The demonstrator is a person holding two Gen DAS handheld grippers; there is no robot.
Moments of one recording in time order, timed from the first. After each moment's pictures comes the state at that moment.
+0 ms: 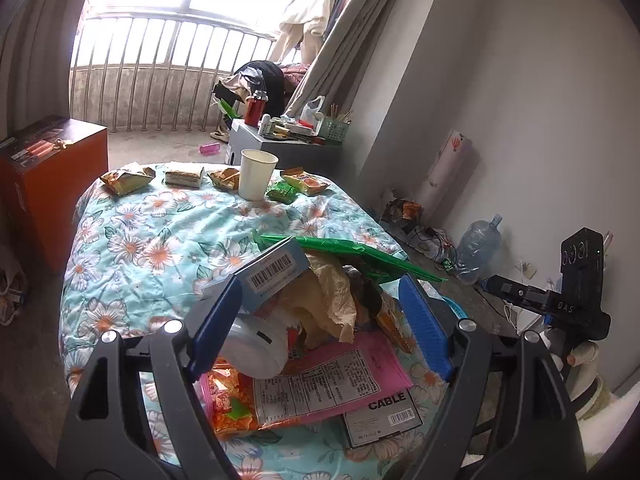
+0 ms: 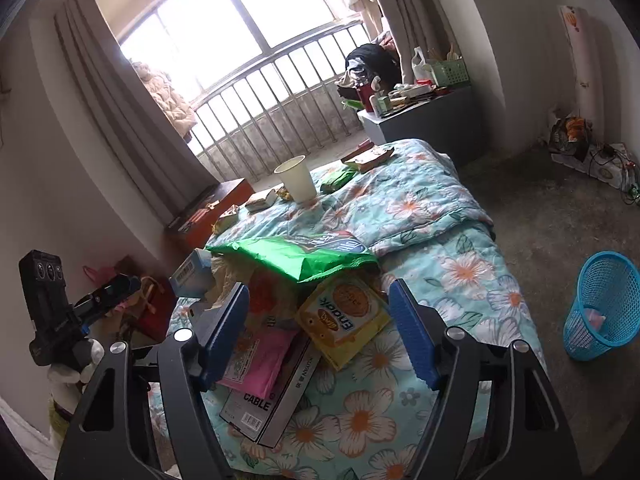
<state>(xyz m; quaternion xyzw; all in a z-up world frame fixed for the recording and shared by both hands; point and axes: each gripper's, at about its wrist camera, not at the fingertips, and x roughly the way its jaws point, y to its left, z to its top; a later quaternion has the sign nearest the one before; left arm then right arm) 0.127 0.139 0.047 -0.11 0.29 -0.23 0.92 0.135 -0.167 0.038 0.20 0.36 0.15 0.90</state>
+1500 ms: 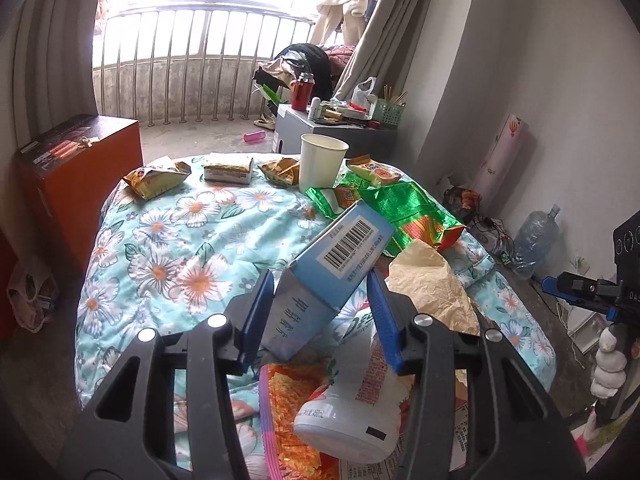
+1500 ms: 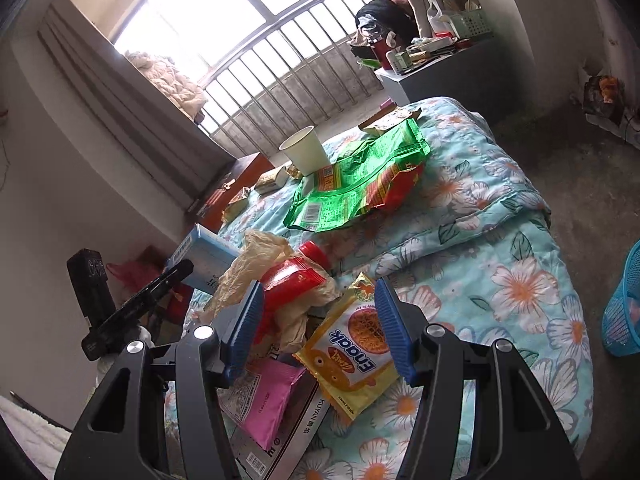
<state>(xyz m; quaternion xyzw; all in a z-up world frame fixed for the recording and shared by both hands) 0.224 0.148 0.006 -0.08 0.33 -0.15 0.93 0.213 -0.170 0.016 0.24 0.40 0.19 0.87</state>
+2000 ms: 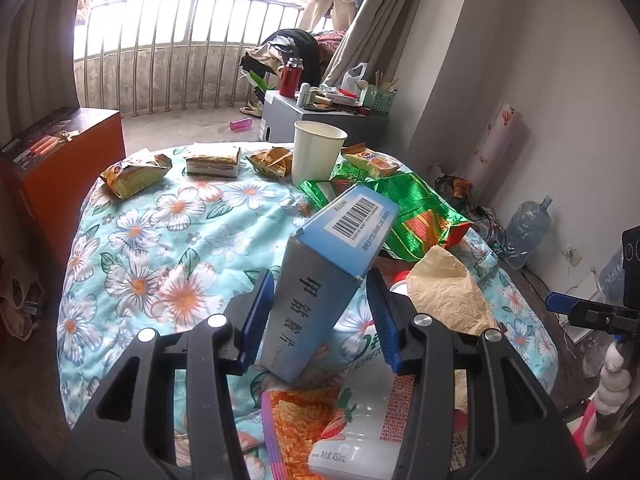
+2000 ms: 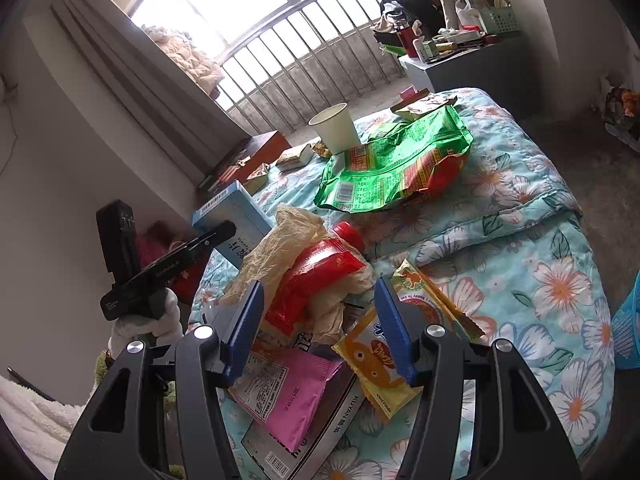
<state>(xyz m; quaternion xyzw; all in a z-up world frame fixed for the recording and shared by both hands) 0.257 0.147 -0.009 -0.08 0.35 -0.17 0.92 0.212 -0.135 0.015 0.20 0.42 0.21 0.86</state>
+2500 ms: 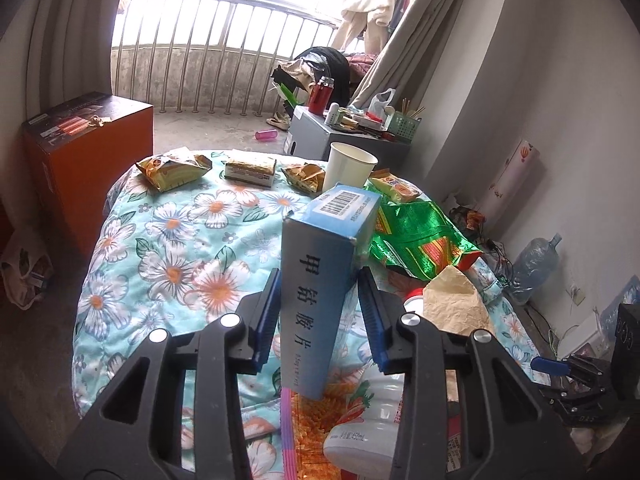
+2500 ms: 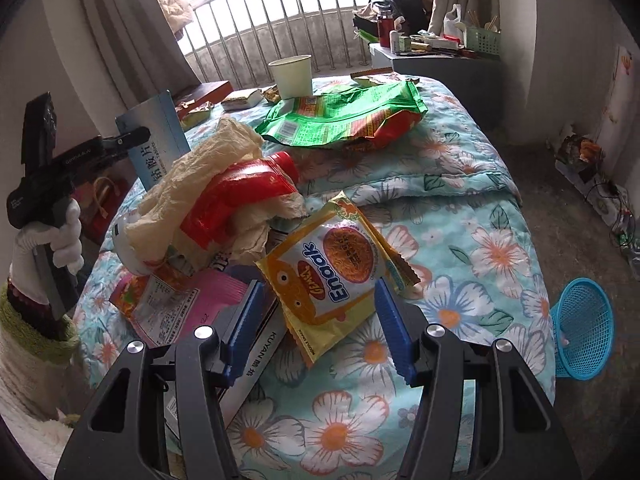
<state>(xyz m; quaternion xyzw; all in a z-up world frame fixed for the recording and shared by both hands) 0.233 0.175 0.002 -0.13 0.33 -0.12 0.93 0.176 -0.116 -0.022 0.03 0.47 0.12 0.87</state>
